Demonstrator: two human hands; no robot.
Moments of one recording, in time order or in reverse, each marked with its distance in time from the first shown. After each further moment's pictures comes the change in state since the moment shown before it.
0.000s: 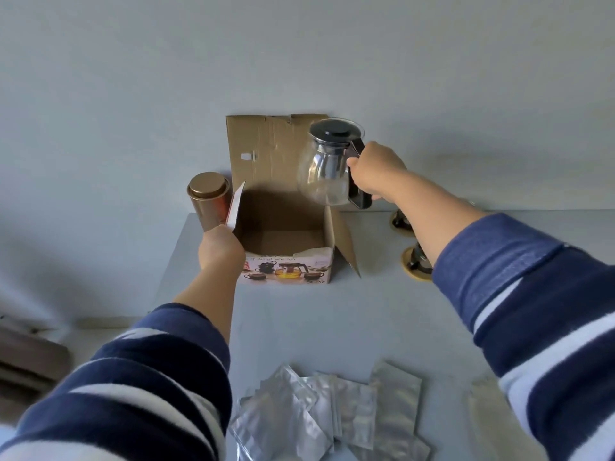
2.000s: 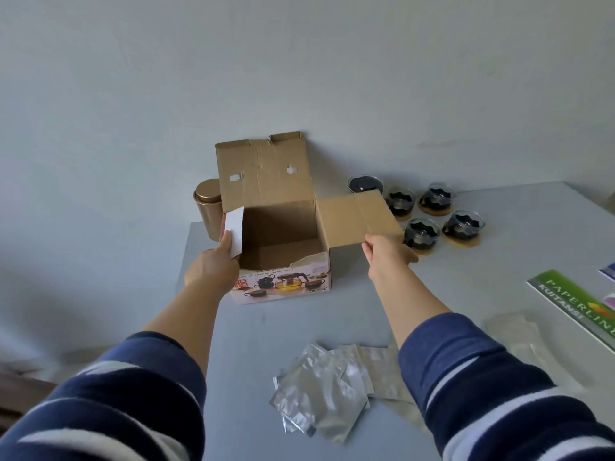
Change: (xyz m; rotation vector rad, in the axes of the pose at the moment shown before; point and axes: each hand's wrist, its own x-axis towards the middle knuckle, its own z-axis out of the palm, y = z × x) left_hand 0.000 -0.078 -0.023 0.254 -0.149 0.347; right_hand -0.124 0.039 0.090 1.704 0.466 0.770
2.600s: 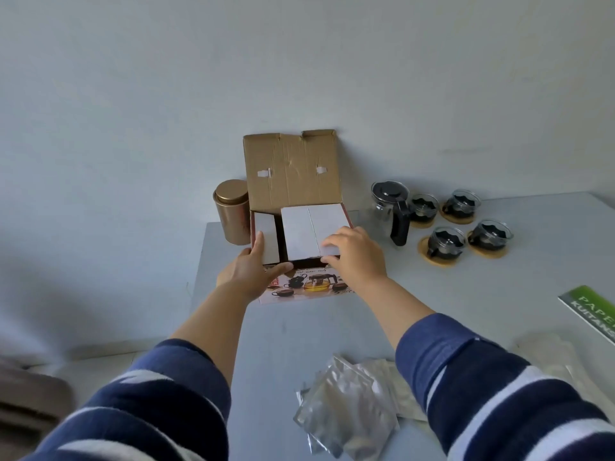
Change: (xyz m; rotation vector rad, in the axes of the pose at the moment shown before) left_hand 0.024 -0.005 0.018 -0.086 -0.102 0.136; right_hand 0.009 0.064 0.030 -1.771 -0.567 -1.182
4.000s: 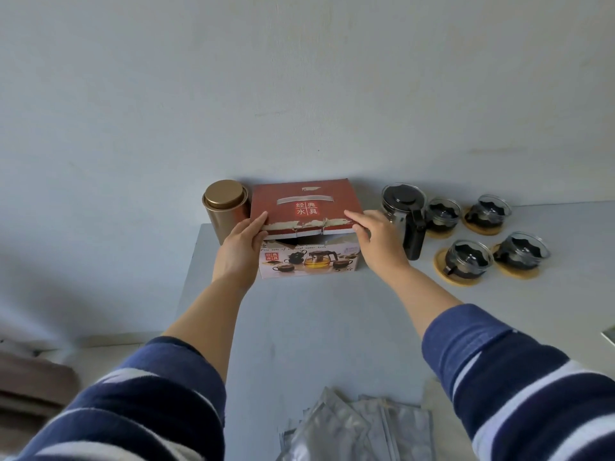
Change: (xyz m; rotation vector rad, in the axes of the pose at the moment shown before) left_hand 0.066 0.010 0.008 -0.301 0.403 0.149; right_hand 0.073 0.072 0.017 0.414 0.087 0.055
